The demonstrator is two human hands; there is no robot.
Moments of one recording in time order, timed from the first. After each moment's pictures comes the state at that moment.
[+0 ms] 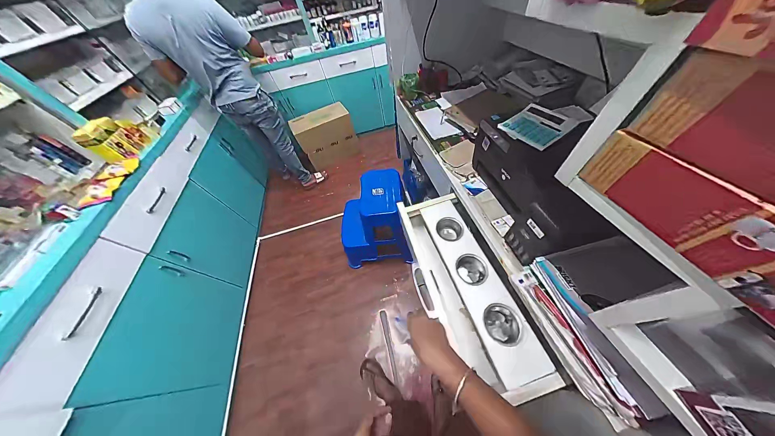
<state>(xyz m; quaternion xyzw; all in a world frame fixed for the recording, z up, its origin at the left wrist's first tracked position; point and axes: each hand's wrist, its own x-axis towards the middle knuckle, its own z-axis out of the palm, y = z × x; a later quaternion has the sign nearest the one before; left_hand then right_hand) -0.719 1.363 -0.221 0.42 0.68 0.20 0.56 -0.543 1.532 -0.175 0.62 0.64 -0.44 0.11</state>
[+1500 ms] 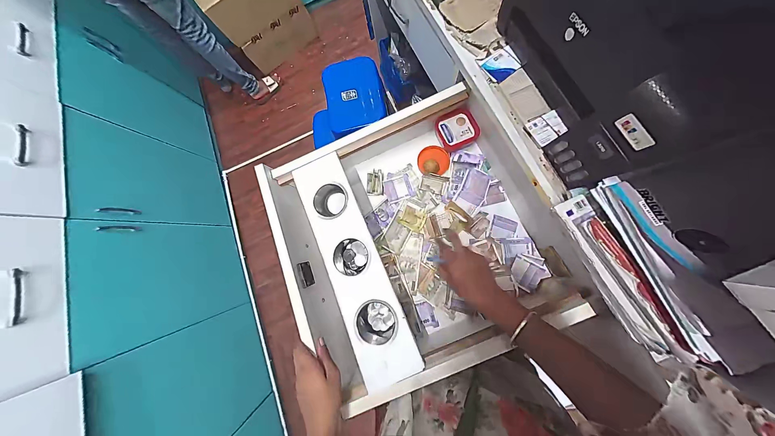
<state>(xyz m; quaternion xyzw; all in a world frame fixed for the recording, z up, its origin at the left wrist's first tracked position) -0.781 1.403 -0.239 0.46 0.87 0.09 0.16 -0.486 1.542 -0.251 0.64 0.67 -0.37 0.06</state>
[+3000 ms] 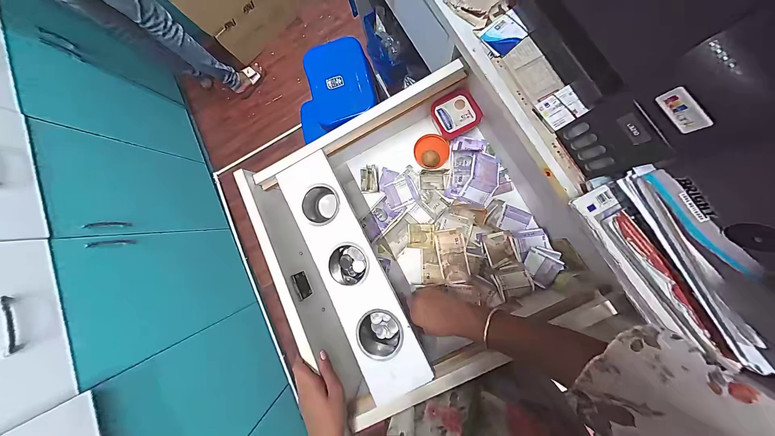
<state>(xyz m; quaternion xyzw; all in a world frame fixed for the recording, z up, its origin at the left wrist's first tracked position) -0.785 1.407 -0.237 0.47 0.85 0.13 0.18 -0.544 1.519 -0.286 0.26 0.81 -0.49 0.16</state>
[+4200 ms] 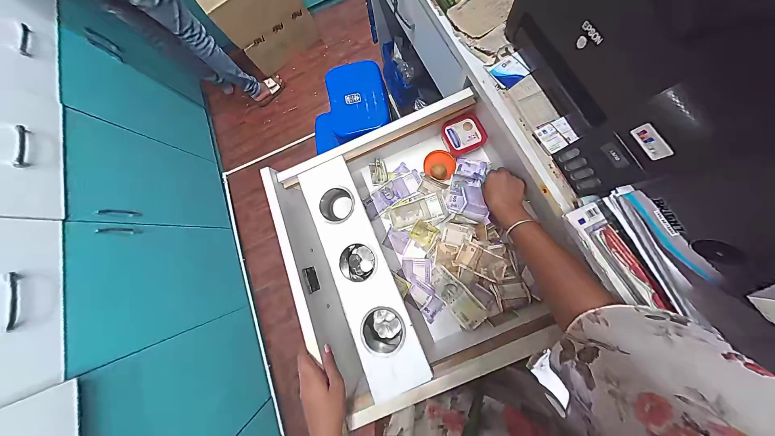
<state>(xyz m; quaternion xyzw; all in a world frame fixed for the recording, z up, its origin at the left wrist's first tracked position) -0.786 1.403 -0.242 0.47 0.85 0.16 0.18 -0.401 1.685 -0.314 0.82 0.53 -0.19 0.06</state>
